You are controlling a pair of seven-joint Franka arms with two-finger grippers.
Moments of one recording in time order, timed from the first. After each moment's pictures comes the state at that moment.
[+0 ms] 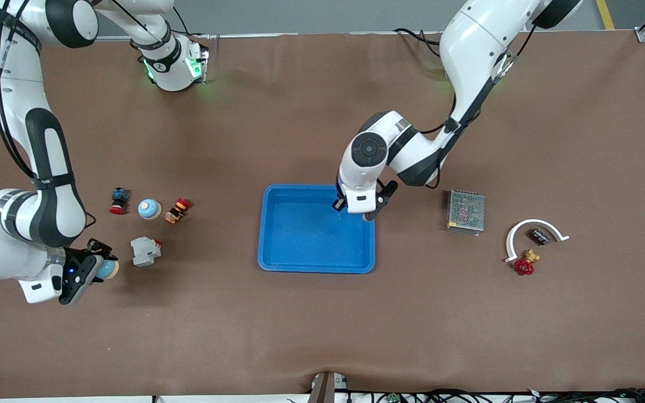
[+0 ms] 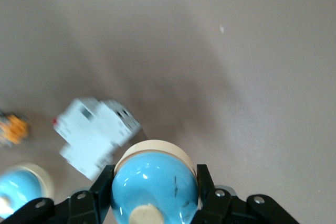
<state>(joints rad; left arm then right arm) -0.43 0.69 -0.36 -1.65 0.14 2.30 -1.72 -0.08 0.73 -0.04 -1.38 0.17 2.02 -1.18</state>
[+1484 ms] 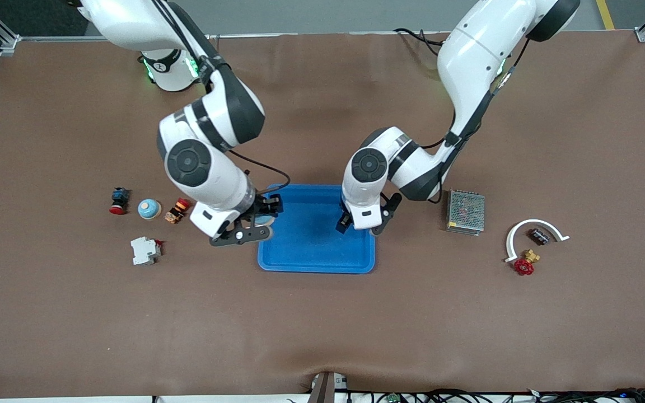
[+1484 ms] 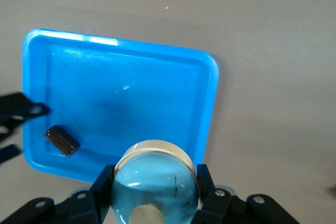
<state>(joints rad) -0.42 0.69 -0.30 -1.56 0.19 2.23 -1.74 0.55 0.55 -0.03 -1.43 0.17 1.99 0.34</state>
